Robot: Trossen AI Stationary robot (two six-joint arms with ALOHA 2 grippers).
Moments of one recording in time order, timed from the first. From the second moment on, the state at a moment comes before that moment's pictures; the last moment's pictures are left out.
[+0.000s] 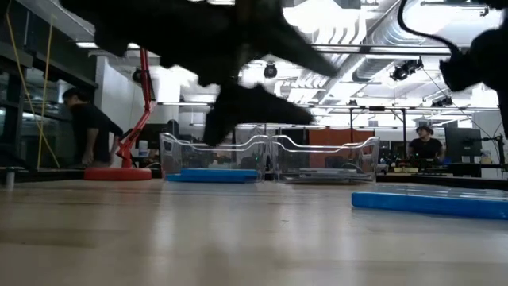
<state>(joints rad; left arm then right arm) -0.36 1.87 0.98 0.49 -0.18 -0.89 0.42 0.96 0.61 -0.96 0.04 1.36</state>
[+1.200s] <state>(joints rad) -0.41 2.05 1.20 0.29 -0.35 -1.29 0.29 0.90 0.43 -0.72 0.12 1.30</state>
